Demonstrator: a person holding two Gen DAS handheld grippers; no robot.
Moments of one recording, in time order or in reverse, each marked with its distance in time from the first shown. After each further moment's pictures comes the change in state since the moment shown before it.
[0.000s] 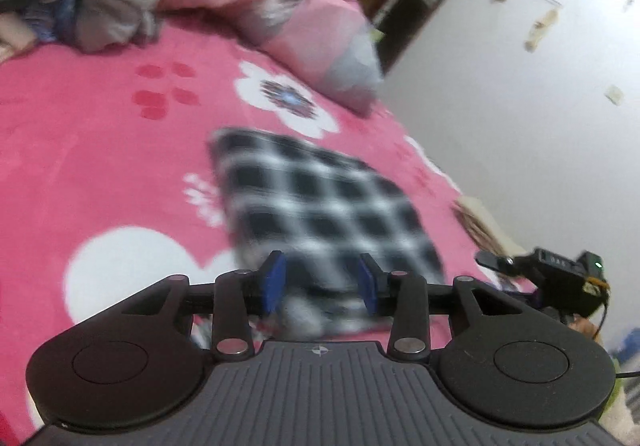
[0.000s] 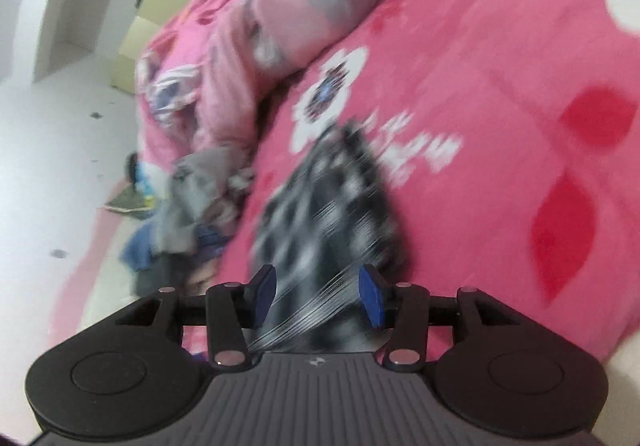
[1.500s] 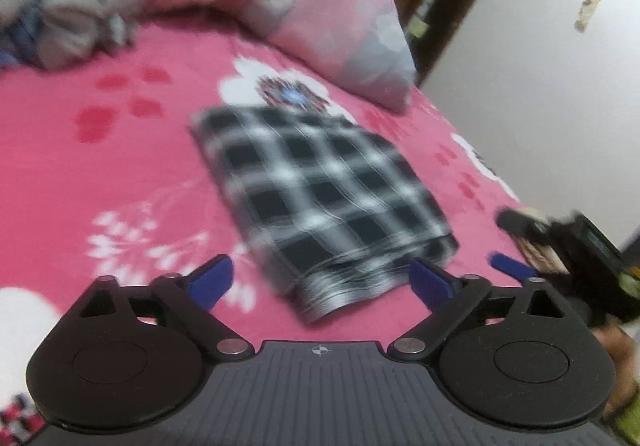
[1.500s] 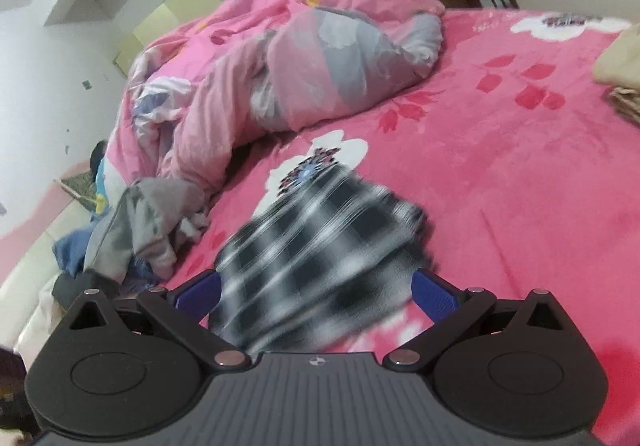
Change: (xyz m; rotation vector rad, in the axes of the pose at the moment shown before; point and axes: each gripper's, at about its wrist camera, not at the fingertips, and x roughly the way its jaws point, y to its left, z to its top) left arm 0.130 -0.056 0.032 -0.007 0.008 0.206; right arm 0.057 0.009 0.095 -0.344 -0.196 -0.207
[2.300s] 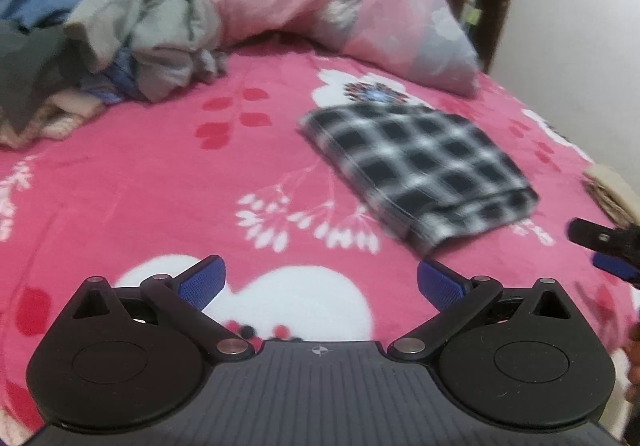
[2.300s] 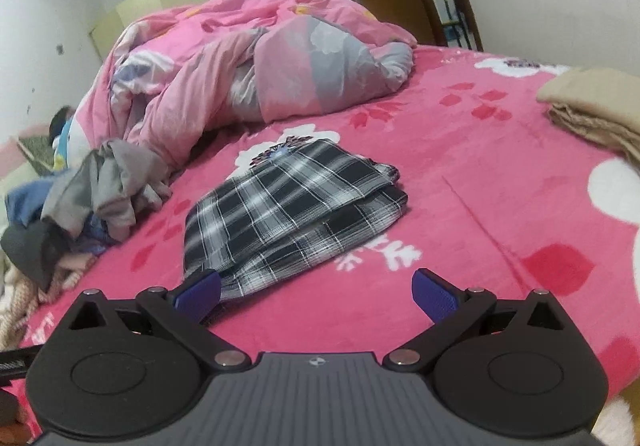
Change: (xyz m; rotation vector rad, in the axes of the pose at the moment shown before) left arm -0.073 0.004 -0.041 0.148 -0.079 0.362; right arm -0.051 0.060 -0.091 -0.141 -0.088 -0.216
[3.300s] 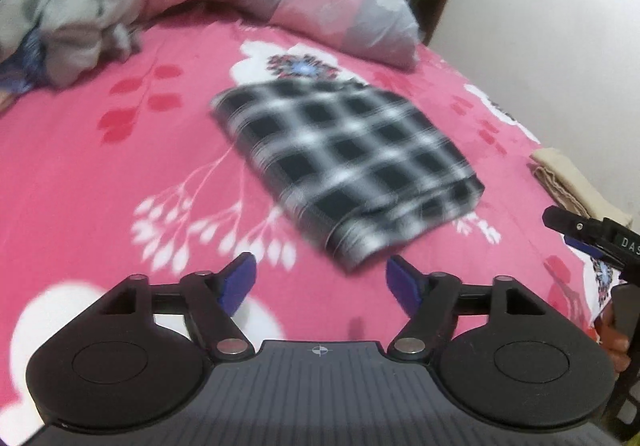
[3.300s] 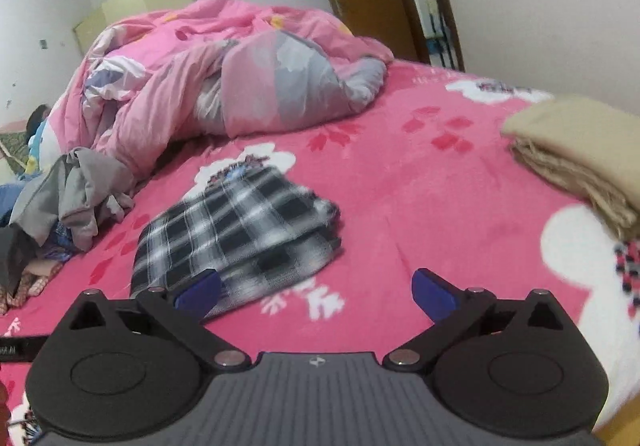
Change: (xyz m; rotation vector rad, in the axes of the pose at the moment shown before) left arm 0.040 -0.021 0.018 0.017 0.123 -0.232; right arm 0.010 -0.038 0.030 -0.039 -0.011 -0.069
